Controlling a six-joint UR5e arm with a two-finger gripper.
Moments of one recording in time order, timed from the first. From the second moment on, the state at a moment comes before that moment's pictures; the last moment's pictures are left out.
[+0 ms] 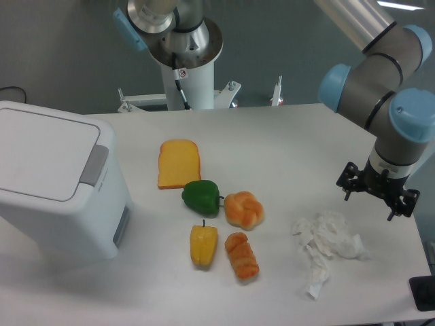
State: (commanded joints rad) arm 2.77 -2.16 -1.27 -1.15 1.53 1.34
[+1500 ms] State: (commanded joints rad) arm 2.41 -1.72 -1.46 -1.23 1.49 0.64
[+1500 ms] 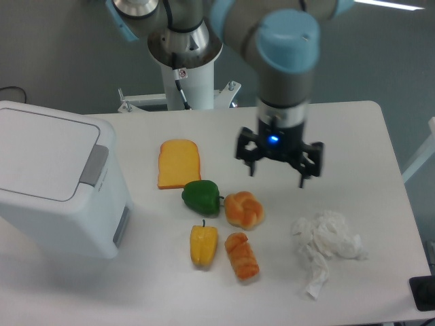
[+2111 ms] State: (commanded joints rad) arm 2.30 -1.66 -1.51 -1.19 1.24 0.30
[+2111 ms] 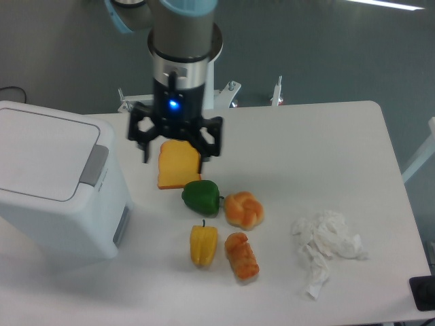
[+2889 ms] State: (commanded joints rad) arm 2.25 -1.69 -1.52 -1.19 1.22 0.24
